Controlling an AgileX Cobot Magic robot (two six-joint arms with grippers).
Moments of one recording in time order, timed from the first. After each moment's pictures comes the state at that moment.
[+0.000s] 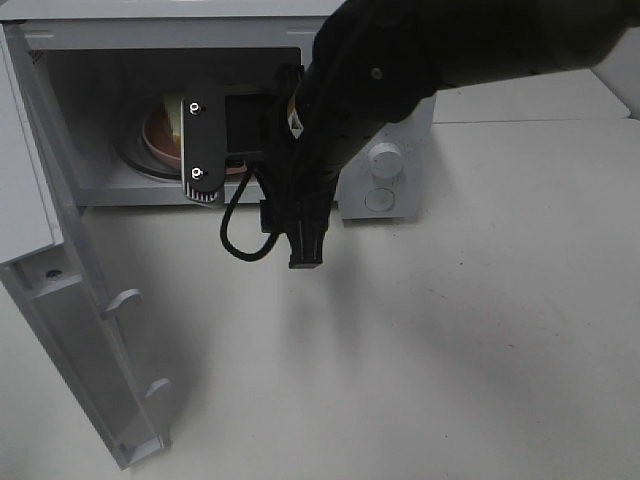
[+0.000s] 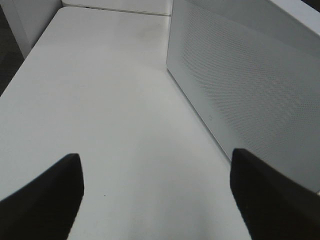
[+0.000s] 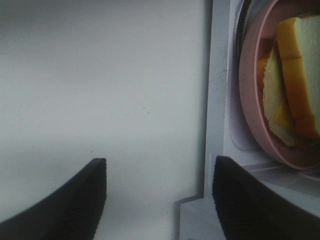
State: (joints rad) left arm 0.16 0.00 -0.52 -0.14 1.08 0.05; right arm 0.81 1.86 -1.29 -0.28 0.42 -0.70
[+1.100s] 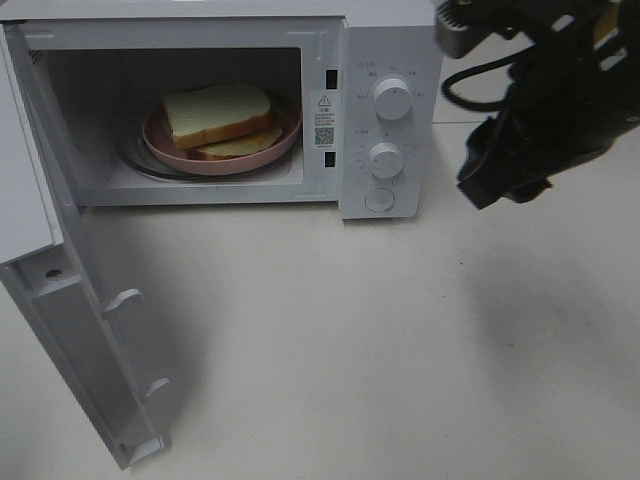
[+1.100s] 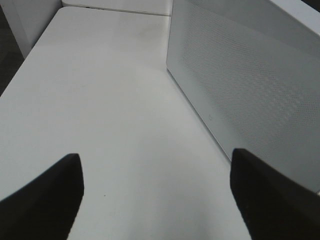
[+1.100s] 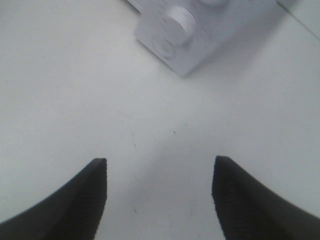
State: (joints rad) left arm 0.16 0.00 -0.52 -0.14 1.08 0.05; right arm 0.53 1.31 -0.95 -0.28 0.66 0.03
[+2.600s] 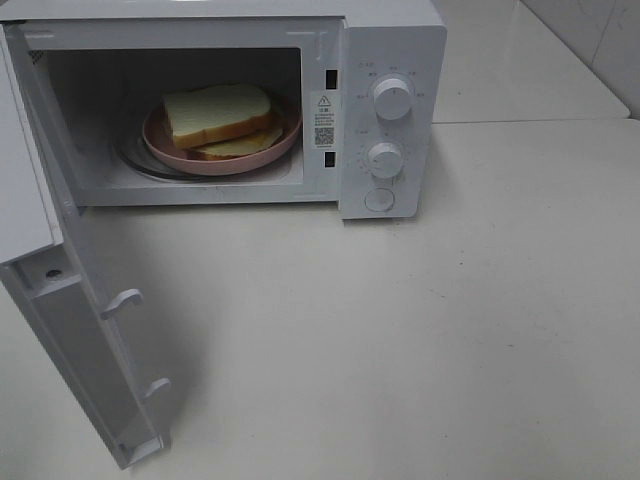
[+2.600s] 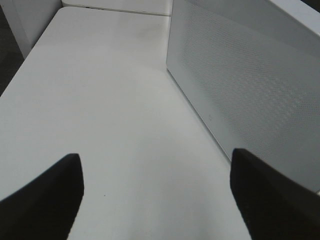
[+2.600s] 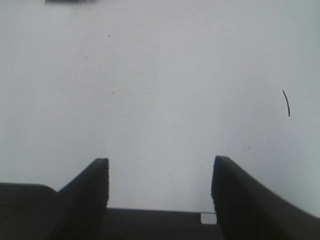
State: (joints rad) left arm 0.16 0.00 -0.52 -0.14 1.08 0.05; right arm 0.15 0.22 -0.54 -0.06 1.09 0.10
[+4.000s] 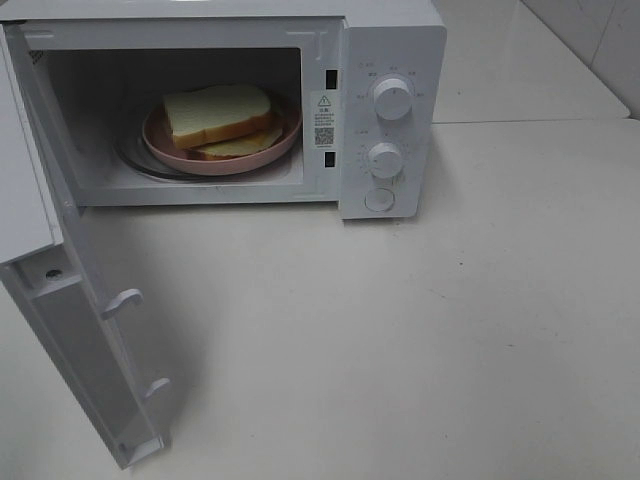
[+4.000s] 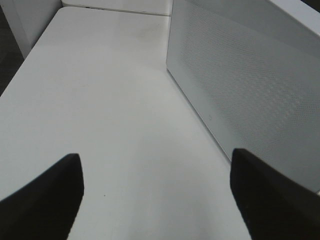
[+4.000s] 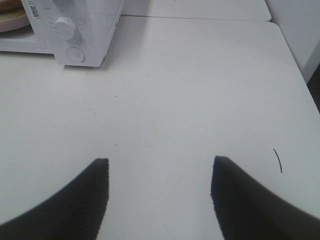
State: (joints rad) left arm 0.16 0.00 -0.52 -0.14 1.08 0.05; right arm 0.14 -0.01 -0.50 -0.06 1.01 0.05
